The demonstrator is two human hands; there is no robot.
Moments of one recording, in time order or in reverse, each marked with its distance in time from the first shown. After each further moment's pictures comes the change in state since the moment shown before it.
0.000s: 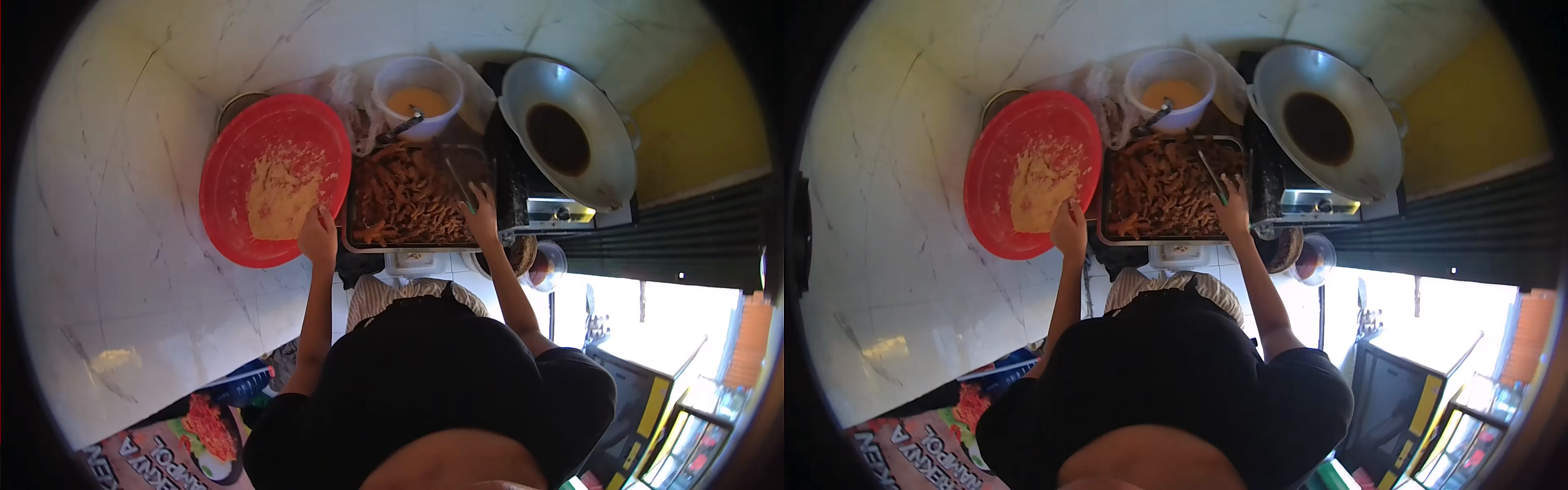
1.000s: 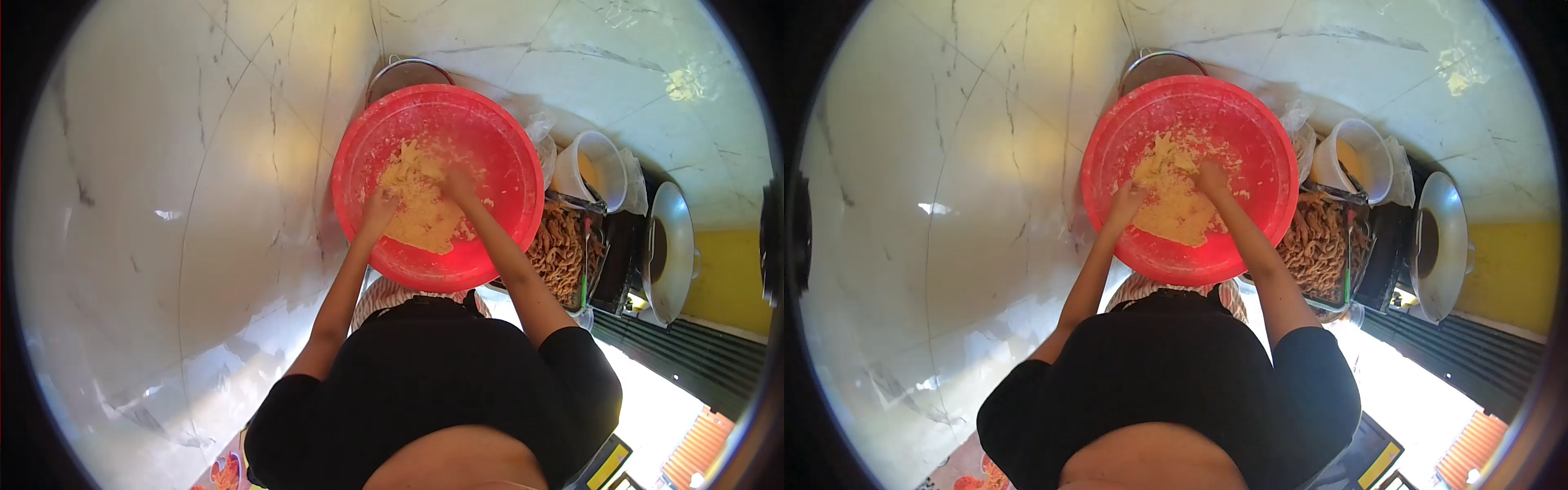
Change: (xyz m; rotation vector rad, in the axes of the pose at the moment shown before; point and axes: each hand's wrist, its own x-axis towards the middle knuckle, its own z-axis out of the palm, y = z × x) left_hand 0.151 -0.229 -0.018 -0.480 -0.491 -0.354; right_hand 0.098 -0.264 0.349 -0.240 -0.678 -0.290
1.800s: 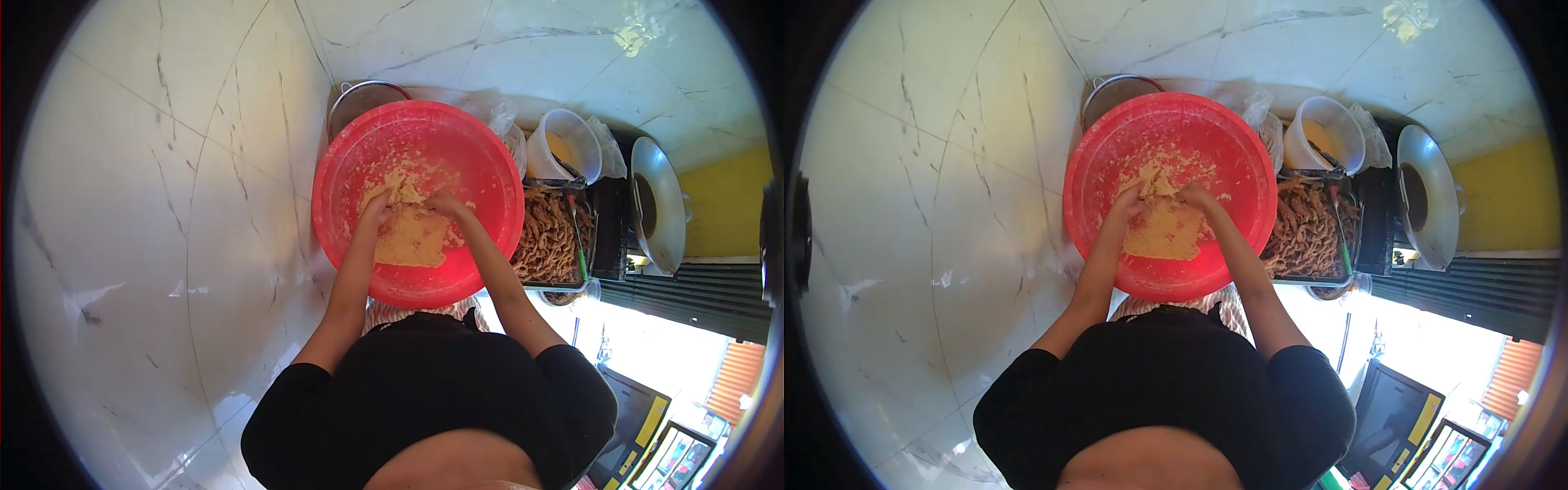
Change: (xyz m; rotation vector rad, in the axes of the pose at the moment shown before) left_hand 0.099 -0.013 0.062 -1.027 -0.371 -0.658; right_hand -0.023 0.002 -0.026 0.748 -0.184 0.382
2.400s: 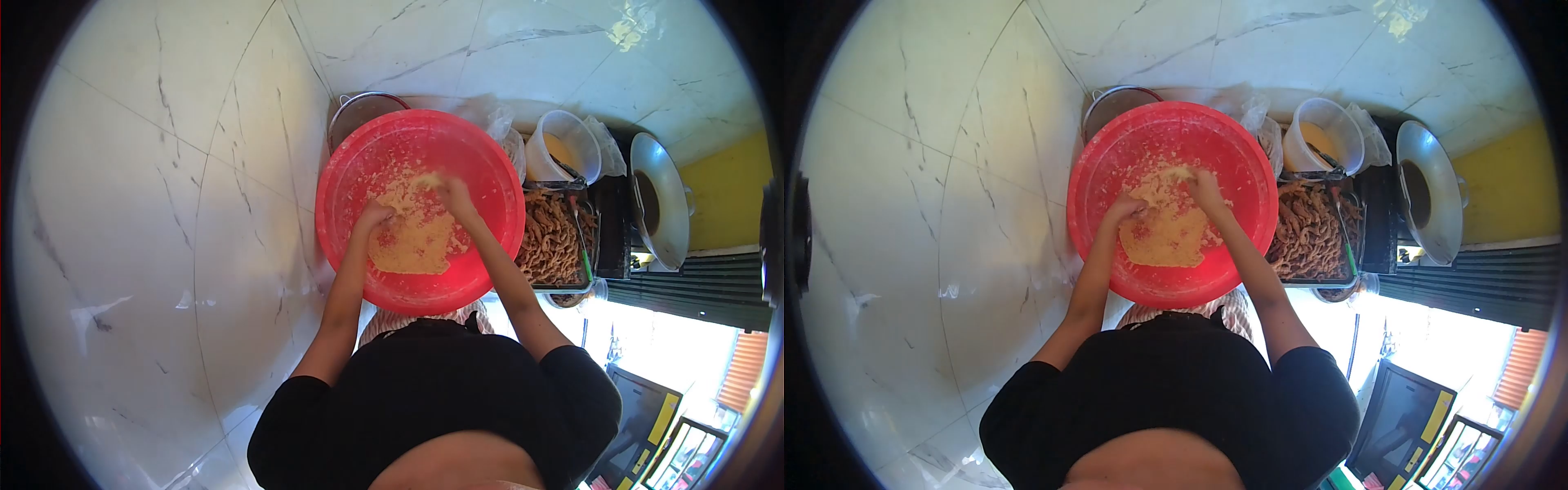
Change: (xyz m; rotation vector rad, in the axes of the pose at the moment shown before) left_hand -0.017 0.031 -0.007 0.819 -0.145 0.147; right_hand -0.036 -0.039 -0.013 -0.132 0.385 -0.471
